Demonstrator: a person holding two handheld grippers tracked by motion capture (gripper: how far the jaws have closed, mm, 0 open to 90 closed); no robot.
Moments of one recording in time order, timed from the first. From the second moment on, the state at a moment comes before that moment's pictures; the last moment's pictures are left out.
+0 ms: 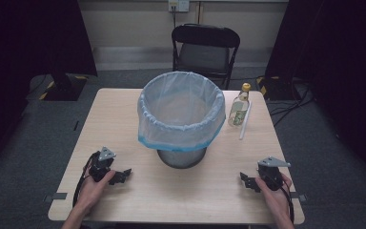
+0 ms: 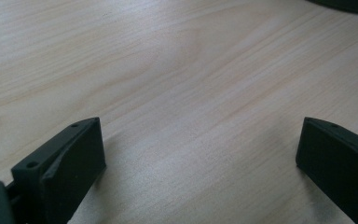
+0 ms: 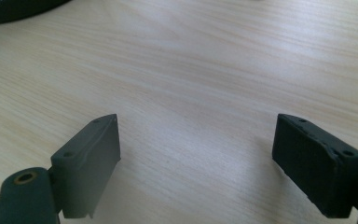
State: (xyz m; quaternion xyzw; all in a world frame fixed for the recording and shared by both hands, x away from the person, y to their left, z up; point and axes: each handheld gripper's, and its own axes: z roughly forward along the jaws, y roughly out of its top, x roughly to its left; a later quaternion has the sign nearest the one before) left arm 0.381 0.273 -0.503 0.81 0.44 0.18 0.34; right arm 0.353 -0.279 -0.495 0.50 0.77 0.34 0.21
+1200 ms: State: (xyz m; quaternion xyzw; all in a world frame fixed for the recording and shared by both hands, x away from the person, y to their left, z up) left arm 0.381 0.273 -0.503 0.81 0.44 0.18 0.34; right arm 0.432 -0.263 -0.445 0.46 0.78 0.38 0.20
